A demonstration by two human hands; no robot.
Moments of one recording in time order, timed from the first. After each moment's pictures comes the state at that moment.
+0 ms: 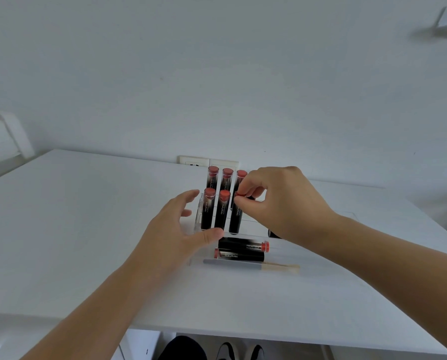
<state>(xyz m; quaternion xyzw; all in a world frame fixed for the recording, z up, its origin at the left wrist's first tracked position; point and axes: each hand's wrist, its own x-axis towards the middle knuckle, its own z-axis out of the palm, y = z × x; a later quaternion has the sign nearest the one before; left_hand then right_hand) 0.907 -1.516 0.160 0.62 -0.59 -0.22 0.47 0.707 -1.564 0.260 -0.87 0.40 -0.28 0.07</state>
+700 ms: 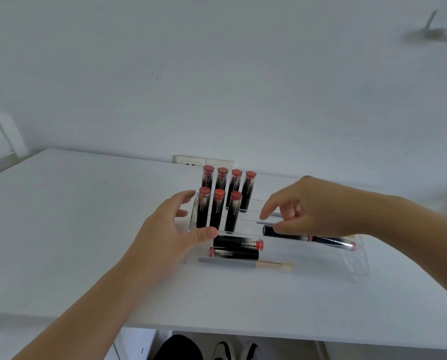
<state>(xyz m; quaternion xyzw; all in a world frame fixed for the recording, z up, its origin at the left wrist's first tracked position) 0.909 -1.517 0.160 0.61 -0.59 -0.24 0.46 0.647 -1.586 0.284 -0.92 0.37 0.02 0.10</state>
